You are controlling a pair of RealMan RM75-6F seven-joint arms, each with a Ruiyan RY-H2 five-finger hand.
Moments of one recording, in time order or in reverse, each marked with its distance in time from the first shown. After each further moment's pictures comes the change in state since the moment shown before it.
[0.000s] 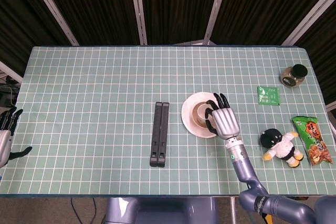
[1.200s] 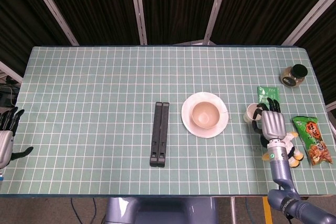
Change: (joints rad) left arm 0.004 -0.007 0.001 -0.014 0.008 0.020 0.030; right arm -0.123 0.092 -0.019 0.231 0.152 -0.064 0.164
